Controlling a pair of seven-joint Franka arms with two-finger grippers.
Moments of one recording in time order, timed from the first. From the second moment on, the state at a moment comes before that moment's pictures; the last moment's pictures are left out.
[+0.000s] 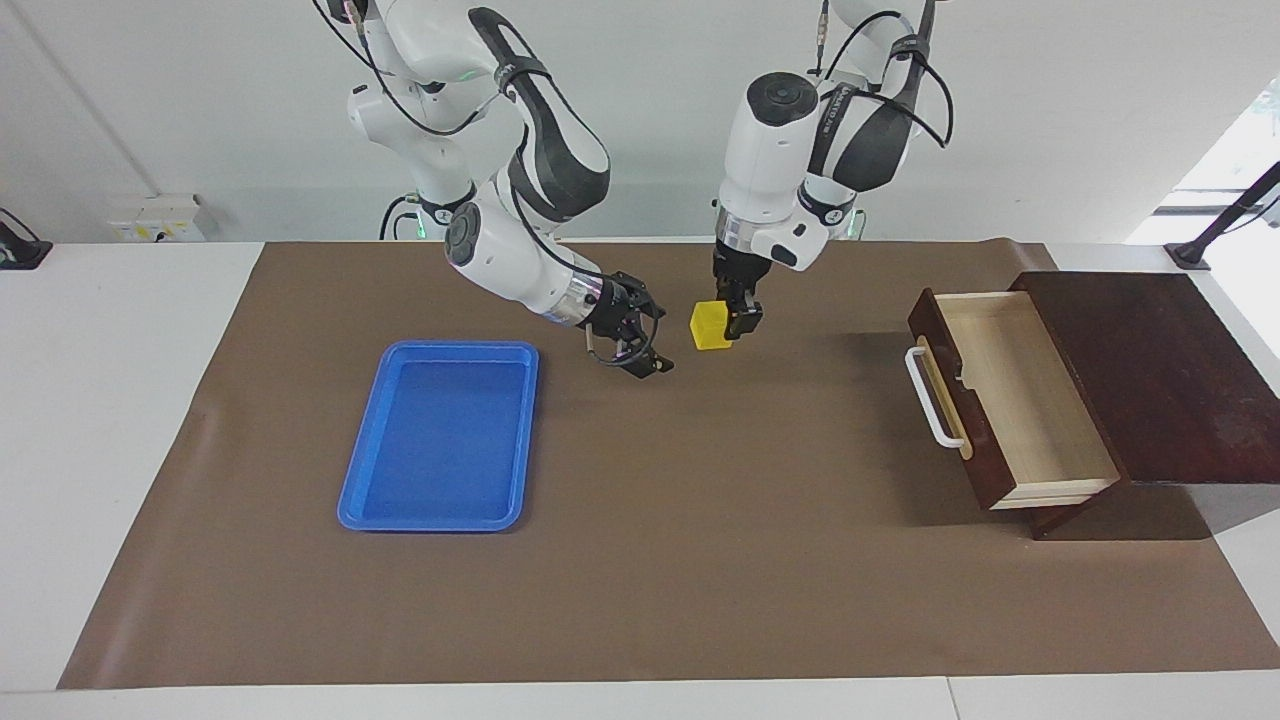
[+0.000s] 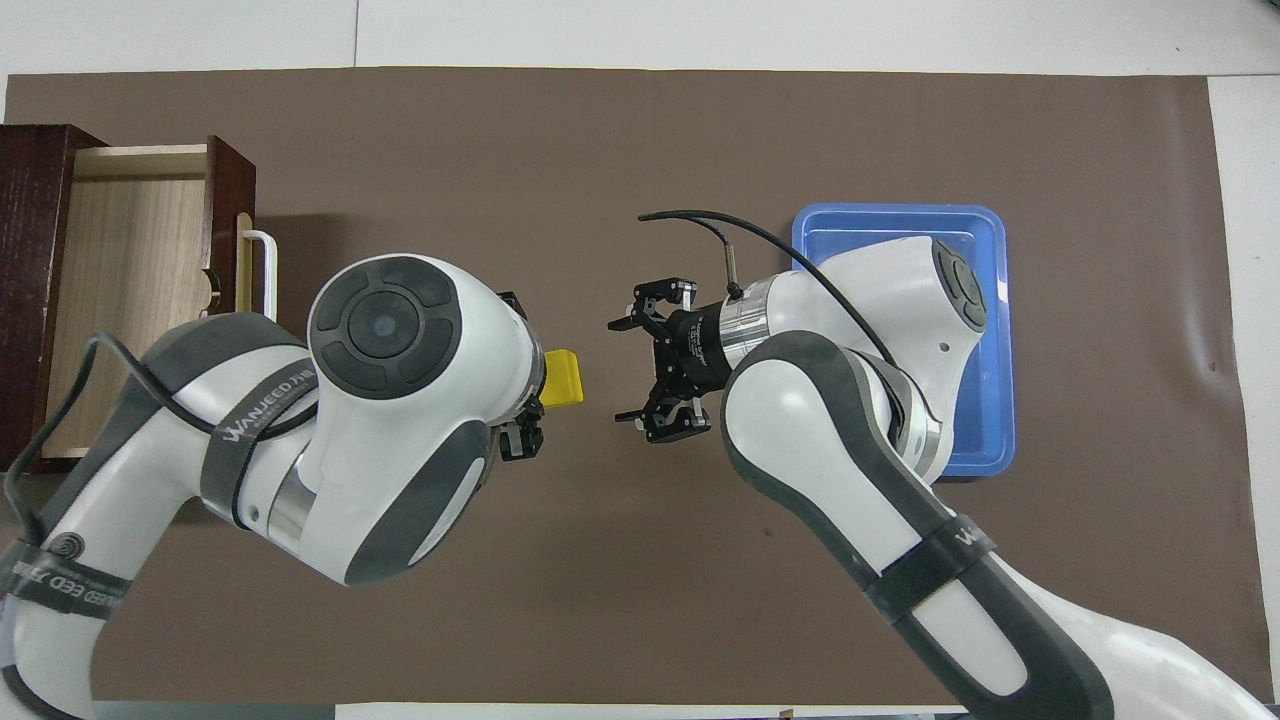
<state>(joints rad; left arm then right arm) -0.52 0.06 -0.13 -1.87 -0.01 1.97 -2.27 0.35 0.22 0.14 -1.92 0.91 2.22 1.45</state>
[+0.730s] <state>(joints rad) -0.56 0.06 -0.13 -1.90 -0.01 2.05 -2.31 0.44 0.22 0.14 -1.93 0.91 2.27 1.38</state>
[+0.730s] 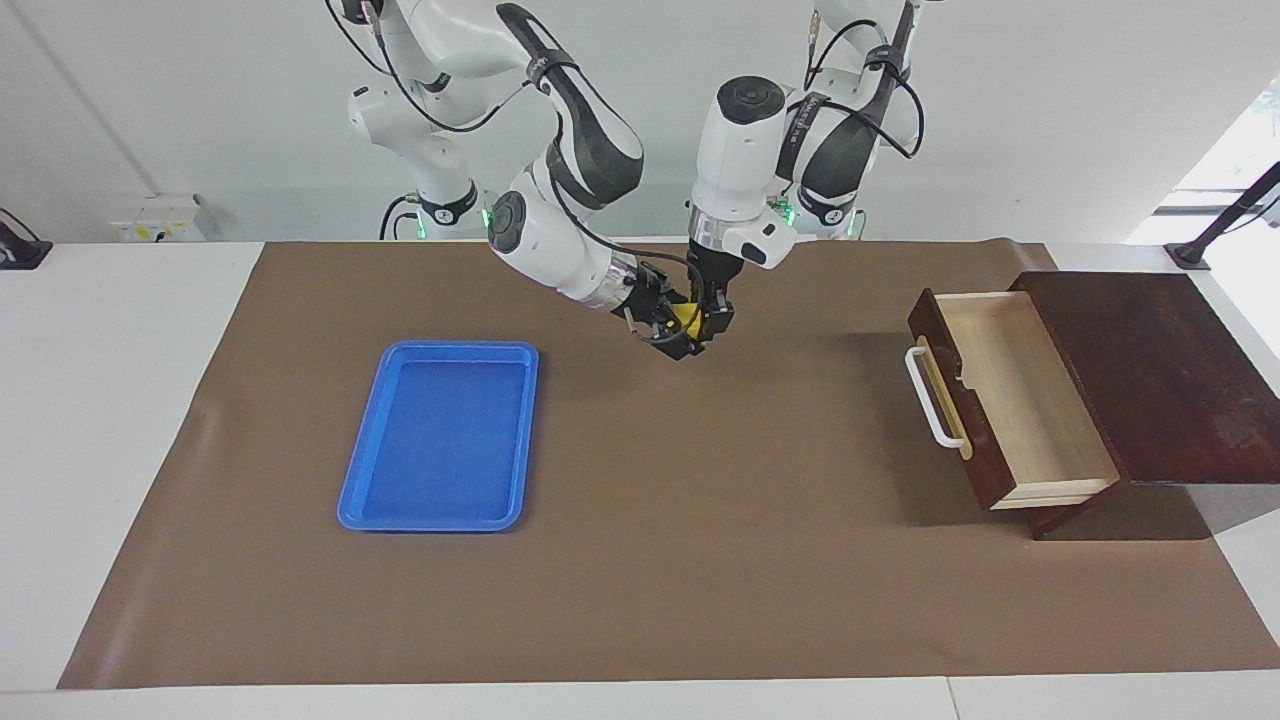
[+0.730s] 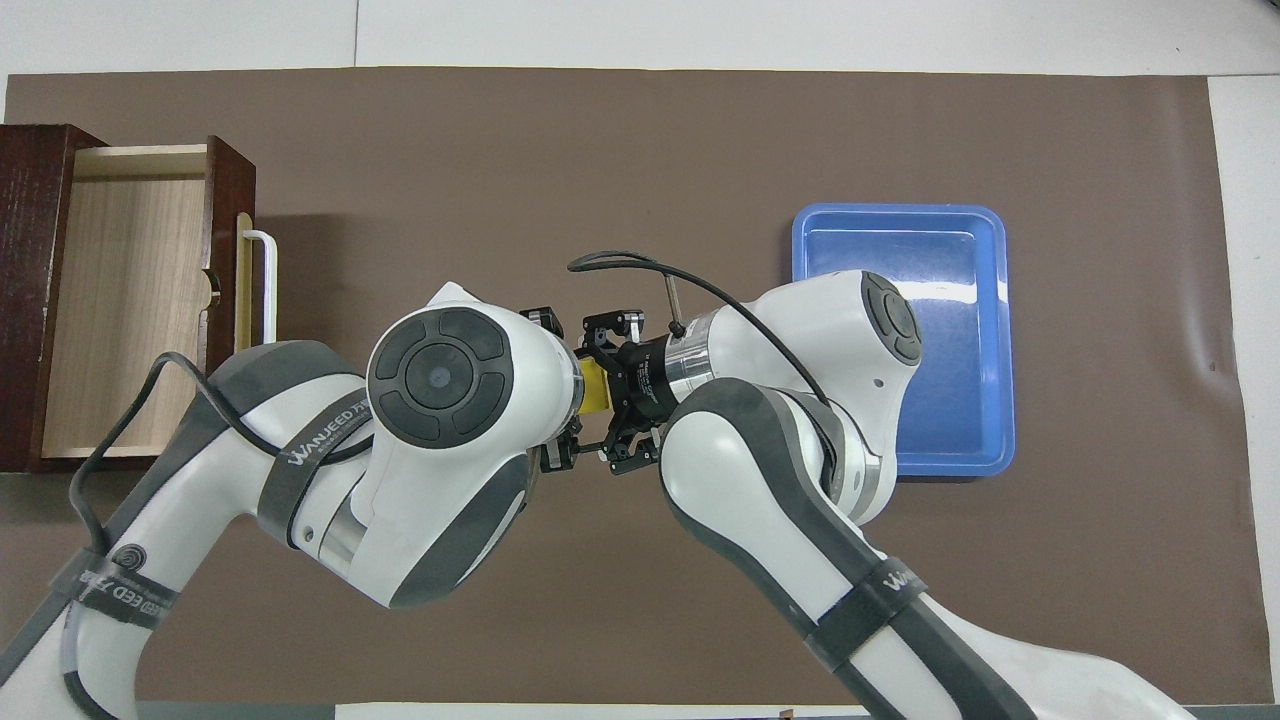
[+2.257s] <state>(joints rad) -0.56 0.06 -0.13 -1.90 -0.02 2.05 -2.31 0.42 0.22 0.13 -1.94 0.91 2.28 1.38</state>
